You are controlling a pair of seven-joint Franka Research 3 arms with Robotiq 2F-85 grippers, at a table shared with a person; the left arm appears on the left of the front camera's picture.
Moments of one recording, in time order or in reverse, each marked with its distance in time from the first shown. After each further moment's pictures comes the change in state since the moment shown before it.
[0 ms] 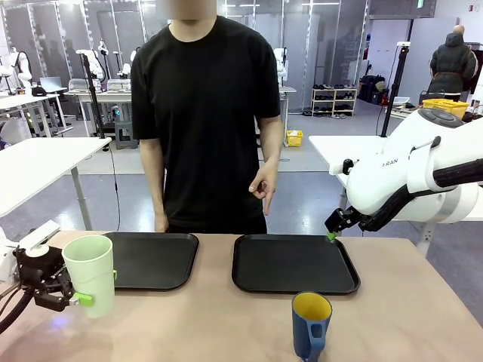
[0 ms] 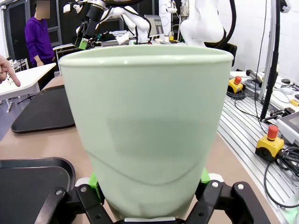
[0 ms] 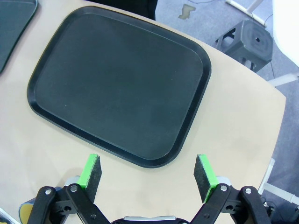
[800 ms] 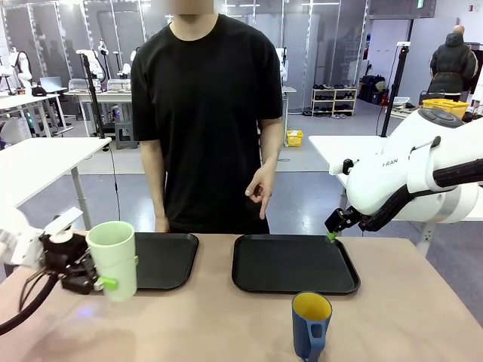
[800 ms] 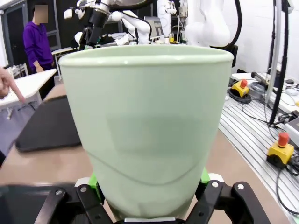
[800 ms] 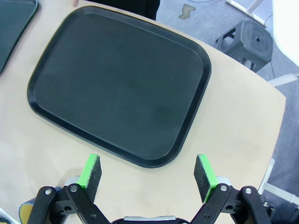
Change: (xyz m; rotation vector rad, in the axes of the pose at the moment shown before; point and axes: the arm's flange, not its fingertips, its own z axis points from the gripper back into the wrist) left arm 0.033 0.045 -0.044 -0.014 -0.018 -0.045; right arm 0.000 0.000 0.000 0.000 0.000 0.000
